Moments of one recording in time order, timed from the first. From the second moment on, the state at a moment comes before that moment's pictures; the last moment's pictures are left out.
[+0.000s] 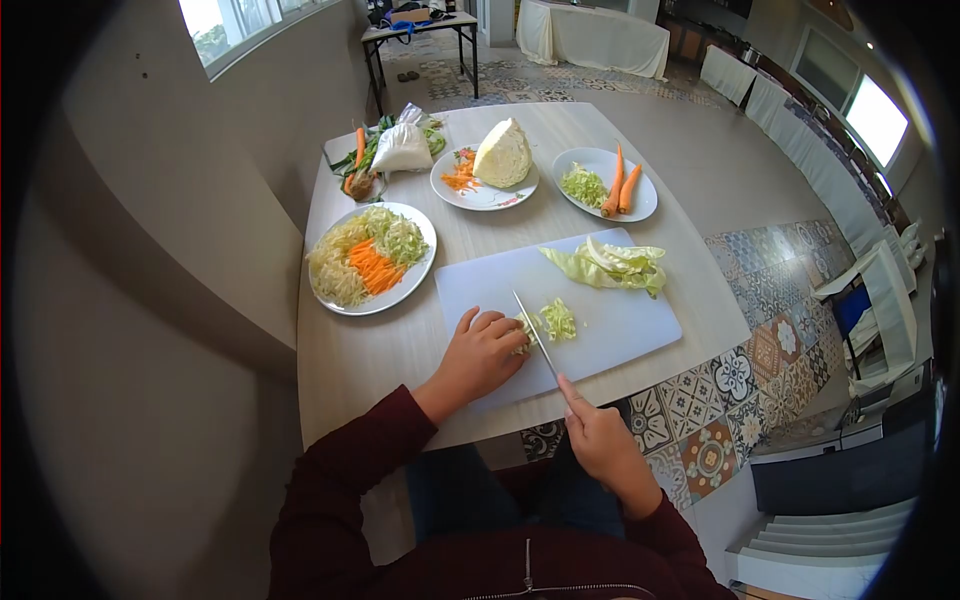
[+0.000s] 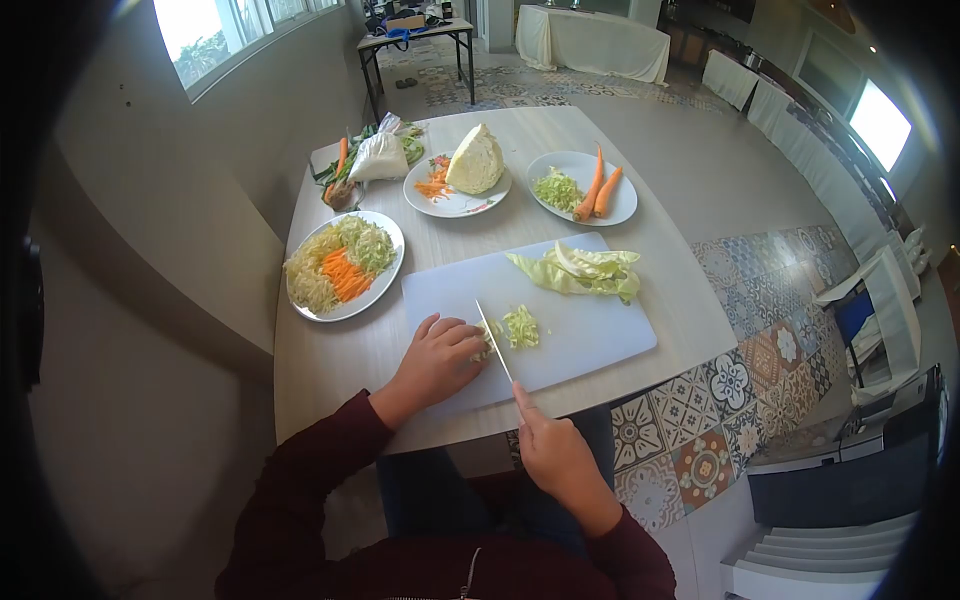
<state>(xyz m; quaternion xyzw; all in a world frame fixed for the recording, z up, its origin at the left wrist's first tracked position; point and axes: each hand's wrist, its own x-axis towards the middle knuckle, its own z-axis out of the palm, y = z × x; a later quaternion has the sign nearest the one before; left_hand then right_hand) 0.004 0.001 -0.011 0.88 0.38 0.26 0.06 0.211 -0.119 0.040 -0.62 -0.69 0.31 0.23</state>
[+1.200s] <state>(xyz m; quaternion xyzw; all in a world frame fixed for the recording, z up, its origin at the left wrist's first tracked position) 0.008 -0.010 -0.002 0.86 0.39 0.30 0.09 0.238 -0.160 0.058 -0.61 -0.64 0.40 0.24</state>
